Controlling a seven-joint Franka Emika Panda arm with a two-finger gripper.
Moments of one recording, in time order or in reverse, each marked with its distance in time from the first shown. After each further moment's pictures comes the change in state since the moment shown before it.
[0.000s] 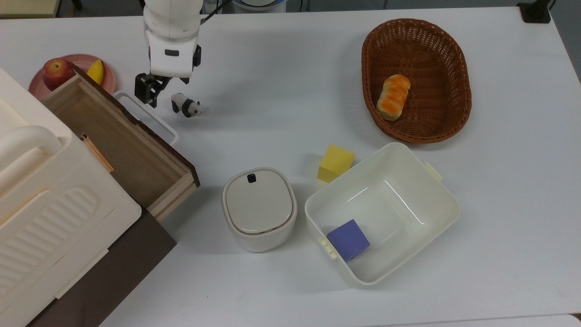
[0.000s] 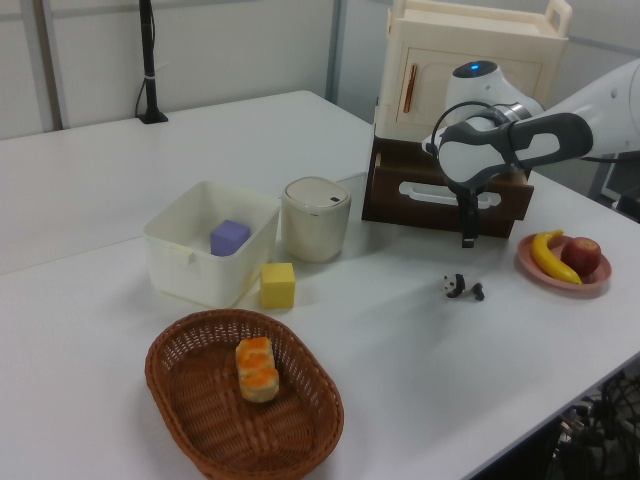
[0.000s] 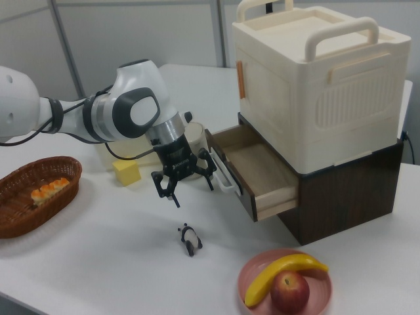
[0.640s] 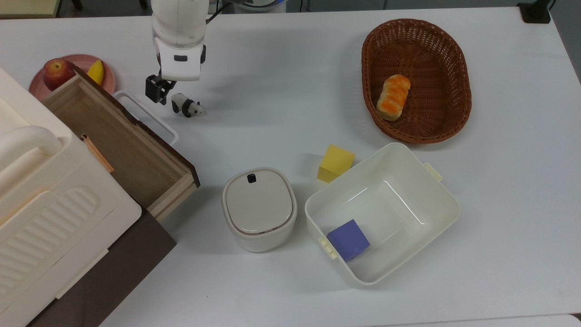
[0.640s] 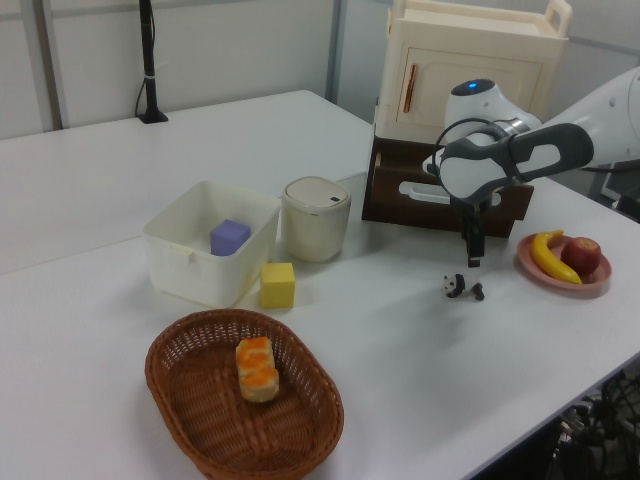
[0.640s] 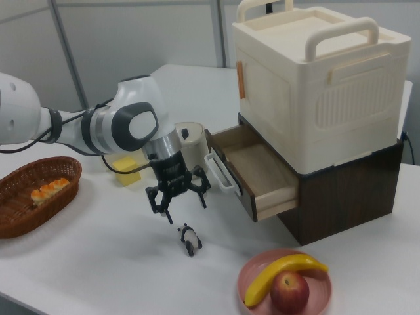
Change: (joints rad) arm 0.000 -0.006 0.002 -0.073 0.001 -0.007 -0.033
